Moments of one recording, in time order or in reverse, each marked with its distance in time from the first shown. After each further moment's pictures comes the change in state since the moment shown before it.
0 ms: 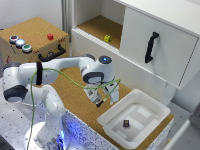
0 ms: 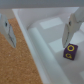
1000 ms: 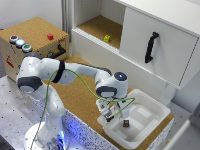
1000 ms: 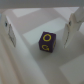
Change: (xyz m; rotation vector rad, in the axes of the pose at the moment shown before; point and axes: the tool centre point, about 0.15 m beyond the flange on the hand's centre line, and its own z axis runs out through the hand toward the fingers) arm 0.015 0.064 0.071 -0.021 -0.066 0.125
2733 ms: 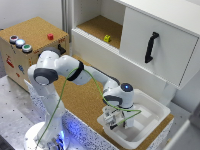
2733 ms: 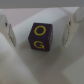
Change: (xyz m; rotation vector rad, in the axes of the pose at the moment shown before) arm 0.033 0.012 0.070 -0.008 -0.003 0.098
